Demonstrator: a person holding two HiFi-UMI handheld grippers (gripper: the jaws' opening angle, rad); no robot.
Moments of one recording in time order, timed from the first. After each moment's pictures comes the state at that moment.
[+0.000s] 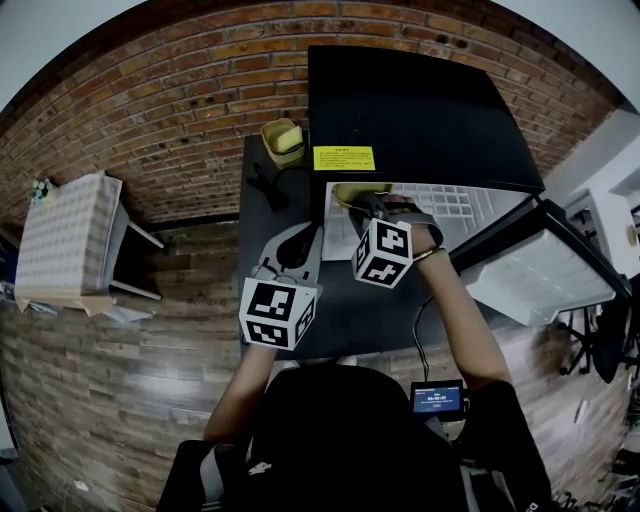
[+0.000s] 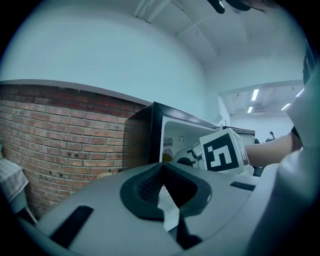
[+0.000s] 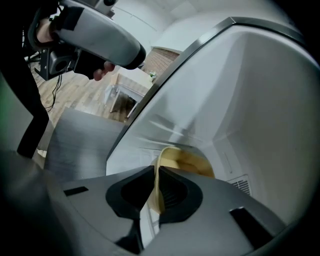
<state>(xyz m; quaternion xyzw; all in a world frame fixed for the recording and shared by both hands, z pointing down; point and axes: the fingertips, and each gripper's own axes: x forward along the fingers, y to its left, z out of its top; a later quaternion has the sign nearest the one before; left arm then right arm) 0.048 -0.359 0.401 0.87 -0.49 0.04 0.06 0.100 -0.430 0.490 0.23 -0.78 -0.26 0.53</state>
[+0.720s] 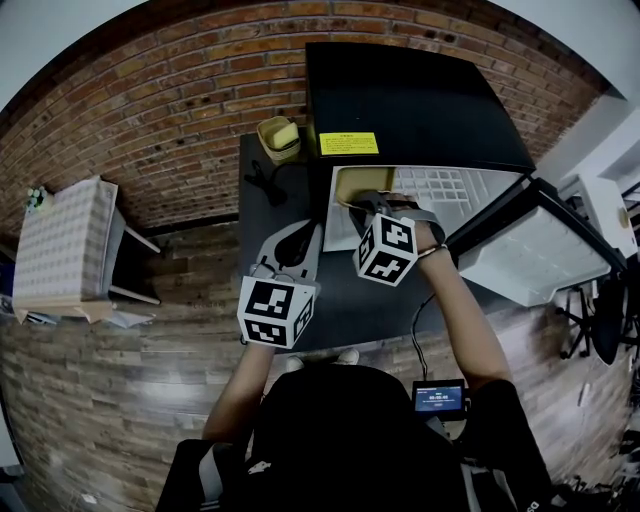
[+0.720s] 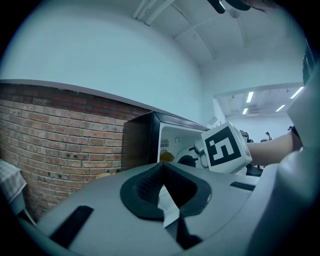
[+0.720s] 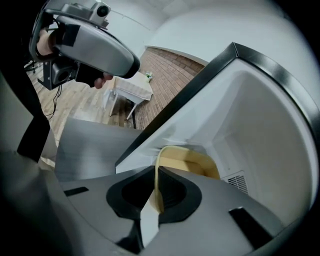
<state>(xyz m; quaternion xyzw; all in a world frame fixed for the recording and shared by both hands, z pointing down) 0.032 -0.330 0.394 0.88 -0.47 0.03 0.05 0.091 -0.394 0.476 0.25 -0.78 -0.22 0.53</state>
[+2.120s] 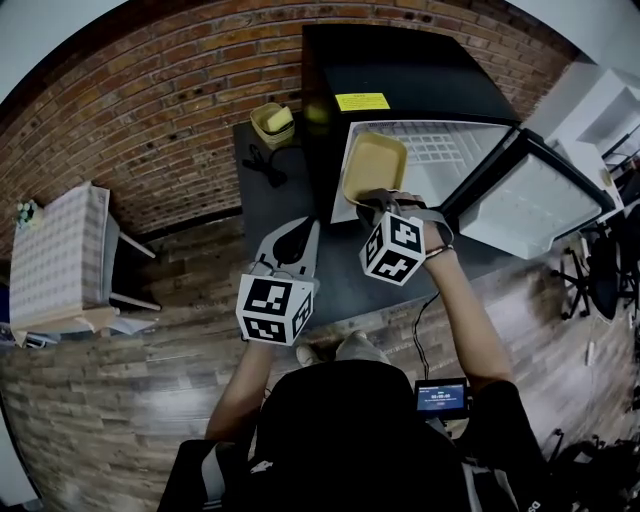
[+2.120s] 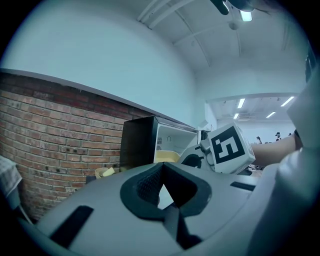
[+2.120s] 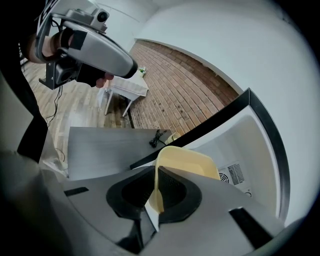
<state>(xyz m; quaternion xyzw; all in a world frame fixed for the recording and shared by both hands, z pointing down) -0.020 -0.258 0.408 0.90 -0.43 0.02 0.06 0.066 -0.310 0.483 0.31 -0.76 -0.19 0.54</state>
